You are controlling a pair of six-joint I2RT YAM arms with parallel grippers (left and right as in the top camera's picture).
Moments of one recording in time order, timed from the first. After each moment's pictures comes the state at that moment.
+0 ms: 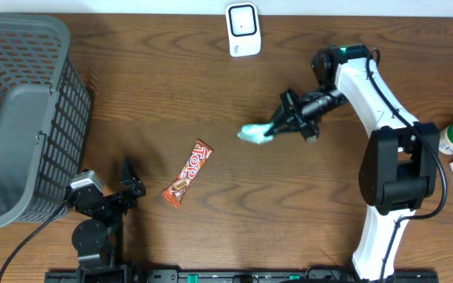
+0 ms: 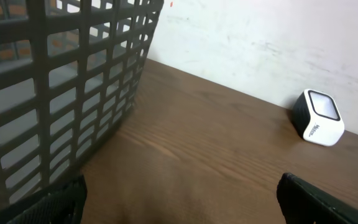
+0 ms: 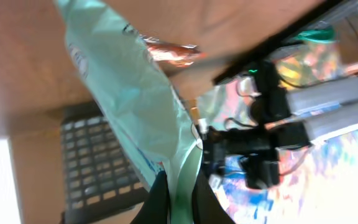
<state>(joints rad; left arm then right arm) 0.12 0.01 0.05 -0.19 -0.03 -0.29 0.17 2.13 1.73 -1.53 -1.00 1.42</state>
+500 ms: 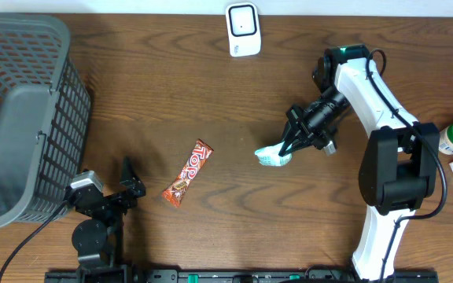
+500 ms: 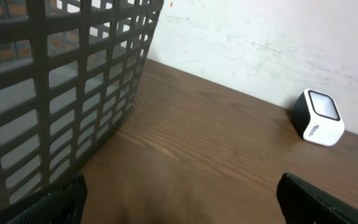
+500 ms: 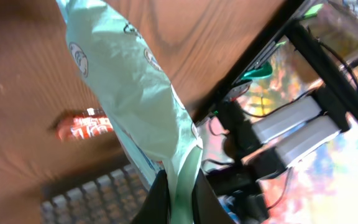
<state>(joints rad) 0.12 0.01 0.05 -0.19 -0.03 -0.29 0.17 2.13 1.72 -1.70 -0.75 1.47</state>
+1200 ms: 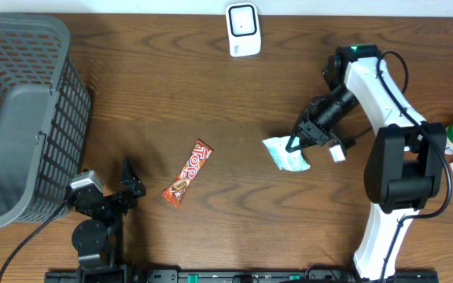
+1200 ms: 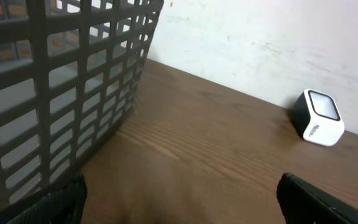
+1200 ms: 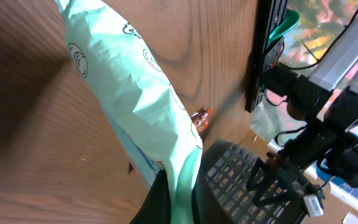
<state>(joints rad) 0.12 0.01 0.05 -0.19 -0.03 -0.29 0.11 2.13 1.72 -1.66 -0.71 2.02</state>
